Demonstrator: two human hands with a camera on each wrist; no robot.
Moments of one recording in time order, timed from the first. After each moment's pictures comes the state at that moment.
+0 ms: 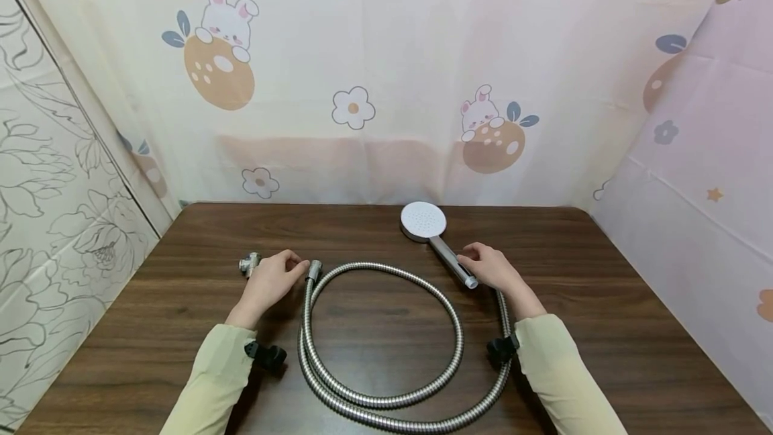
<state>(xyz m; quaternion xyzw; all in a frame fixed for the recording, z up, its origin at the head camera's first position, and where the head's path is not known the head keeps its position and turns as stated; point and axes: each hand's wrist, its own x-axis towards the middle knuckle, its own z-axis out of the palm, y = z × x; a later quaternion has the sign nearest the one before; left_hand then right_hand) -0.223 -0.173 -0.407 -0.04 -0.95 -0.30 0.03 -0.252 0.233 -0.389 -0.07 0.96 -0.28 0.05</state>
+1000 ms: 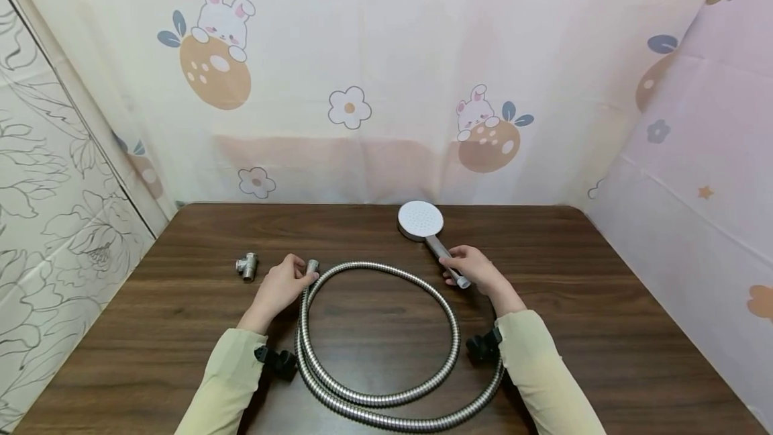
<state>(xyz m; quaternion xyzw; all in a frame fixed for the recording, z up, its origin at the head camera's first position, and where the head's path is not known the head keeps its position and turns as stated) -0.222 -0.154 -0.420 -0.02 -0.94 -0.34 -0.02 -0.256 0.213 -0.401 0.03 0.81 -0.56 0.17</state>
